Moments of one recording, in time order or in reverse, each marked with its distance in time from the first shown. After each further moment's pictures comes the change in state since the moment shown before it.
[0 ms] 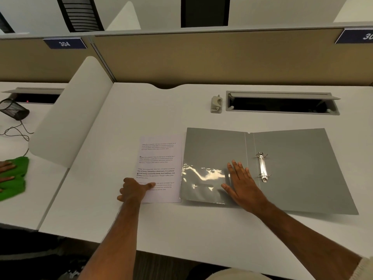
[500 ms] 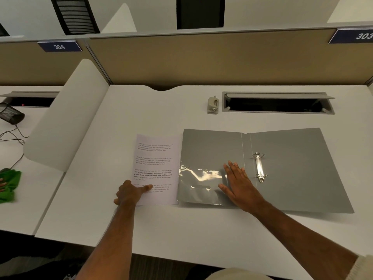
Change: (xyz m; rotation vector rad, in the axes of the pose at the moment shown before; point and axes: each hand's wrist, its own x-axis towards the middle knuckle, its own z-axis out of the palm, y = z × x) left_hand 0.005 -0.004 -0.006 -0.007 -0.061 0.053; right_hand 0.001 0.000 -0.002 0.066 -0.001 0.007
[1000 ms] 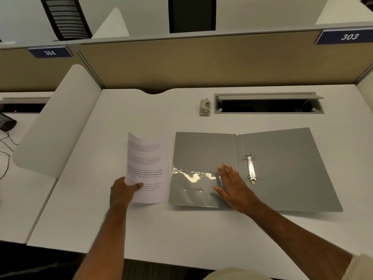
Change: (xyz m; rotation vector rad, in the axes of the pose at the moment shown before) left_hand -0.028 0.028 -0.022 -0.225 -0.003 0.178; right_hand -0.007 0.009 -0.008 0.067 0.006 -0.033
